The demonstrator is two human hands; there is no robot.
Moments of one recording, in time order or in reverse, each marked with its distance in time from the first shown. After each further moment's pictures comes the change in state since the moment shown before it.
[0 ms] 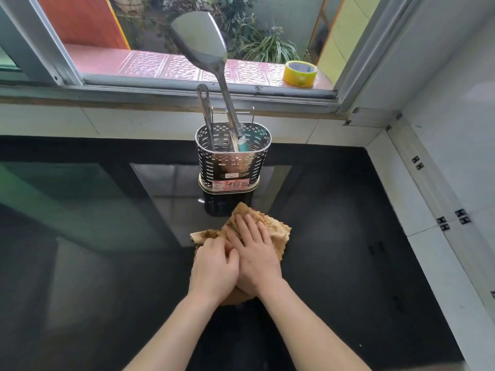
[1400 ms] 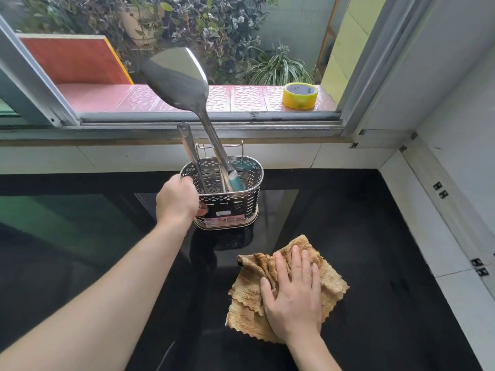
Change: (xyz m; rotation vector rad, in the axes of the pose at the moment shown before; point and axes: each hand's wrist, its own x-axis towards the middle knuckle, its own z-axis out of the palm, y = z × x) left_hand 0.152 0.091 -0.091 -0.387 0.350 -0.281; right_hand -0.026 0.061 -0.001 0.199 0.198 0.457
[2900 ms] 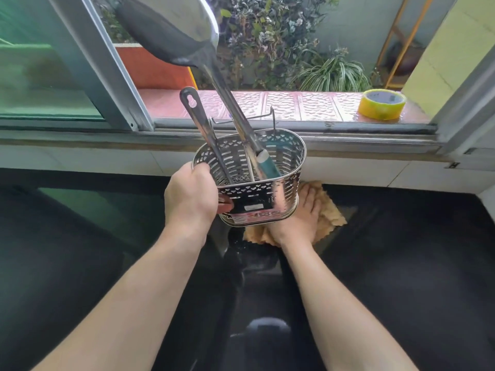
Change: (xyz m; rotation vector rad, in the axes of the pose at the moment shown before) left_hand 0.020 0.029 -0.097 -0.206 0.120 0.004; right_hand 0.193 -0.161 0.011 0.211 -0.053 0.072
